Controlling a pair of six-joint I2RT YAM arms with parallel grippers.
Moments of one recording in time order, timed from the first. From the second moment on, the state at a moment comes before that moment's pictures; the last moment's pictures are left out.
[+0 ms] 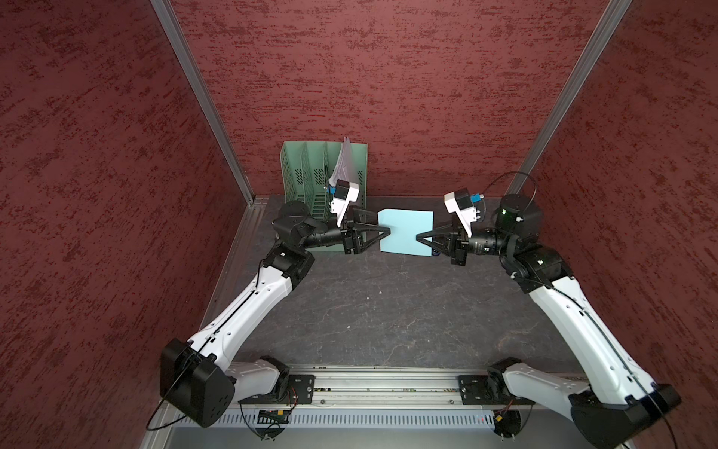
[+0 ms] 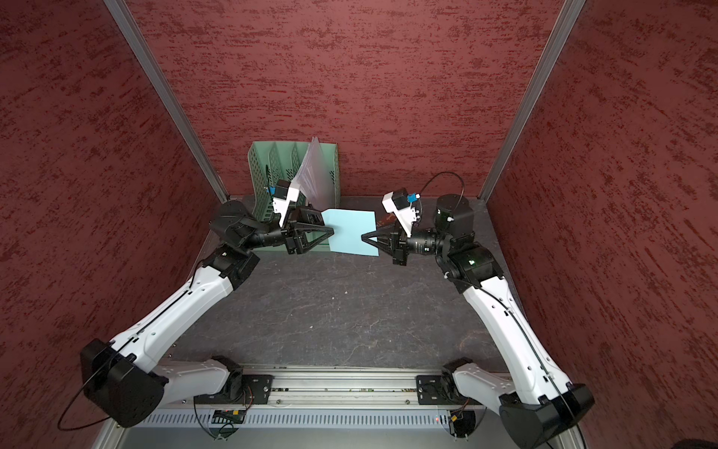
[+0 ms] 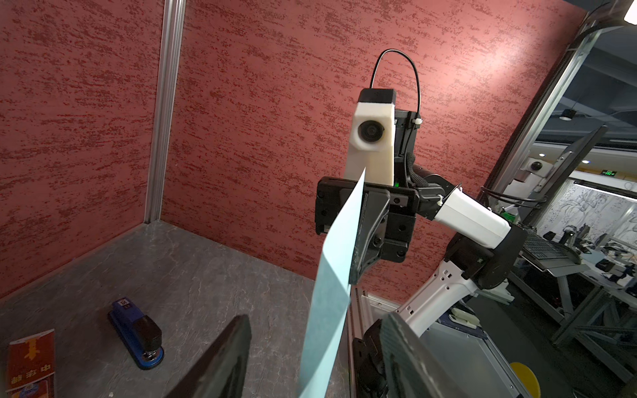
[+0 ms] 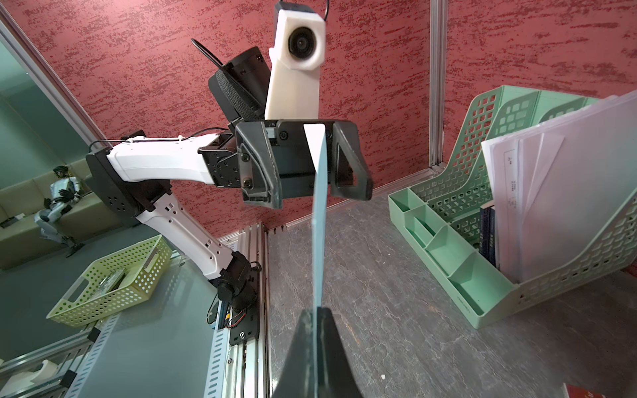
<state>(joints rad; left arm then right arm) -0.45 1.26 1.11 0.39 1.00 -0.53 0.36 1.13 1.31 -0.40 -1.02 0.05</state>
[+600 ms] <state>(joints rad) -0.47 1.28 1.11 0.39 1.01 -0.53 0.36 1.13 1.31 -0.41 -1.02 0.04</state>
